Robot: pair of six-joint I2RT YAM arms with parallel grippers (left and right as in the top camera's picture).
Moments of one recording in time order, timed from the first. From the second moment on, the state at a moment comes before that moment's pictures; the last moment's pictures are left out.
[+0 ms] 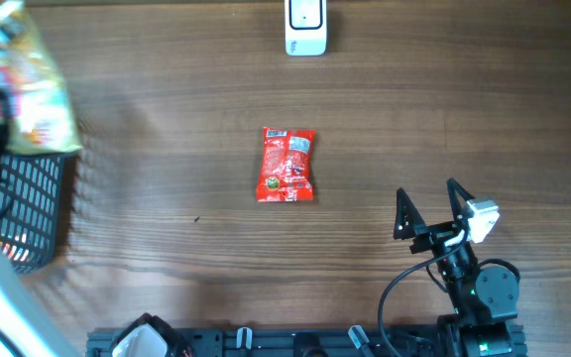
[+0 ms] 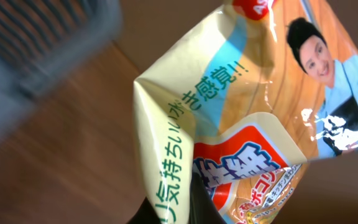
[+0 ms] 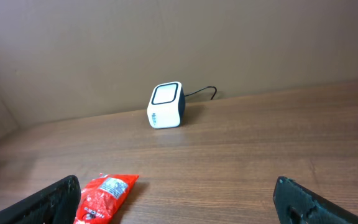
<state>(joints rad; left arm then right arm) 0.69 1.20 1.39 -0.79 0.73 -0.55 0.12 0.01 0.01 0.00 -0.14 0.26</state>
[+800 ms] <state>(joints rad) 0.03 1.53 1.14 -0.92 0.29 -0.50 0.12 0.01 0.01 0.00 -0.13 0.26</state>
